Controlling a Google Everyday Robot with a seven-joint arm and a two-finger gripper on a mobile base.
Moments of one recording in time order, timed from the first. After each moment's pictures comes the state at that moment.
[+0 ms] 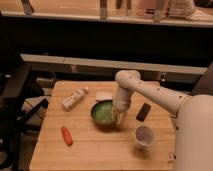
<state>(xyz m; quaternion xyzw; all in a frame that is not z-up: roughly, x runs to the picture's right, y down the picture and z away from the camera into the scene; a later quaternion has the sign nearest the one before) 0.073 0.184 0.806 -0.47 -0.25 -0.22 0.82</state>
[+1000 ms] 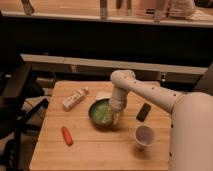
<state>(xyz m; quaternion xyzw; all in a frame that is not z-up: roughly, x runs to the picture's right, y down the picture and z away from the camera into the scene) 0.061 0.184 0.806 -0.47 -0.25 -0.24 0.81</state>
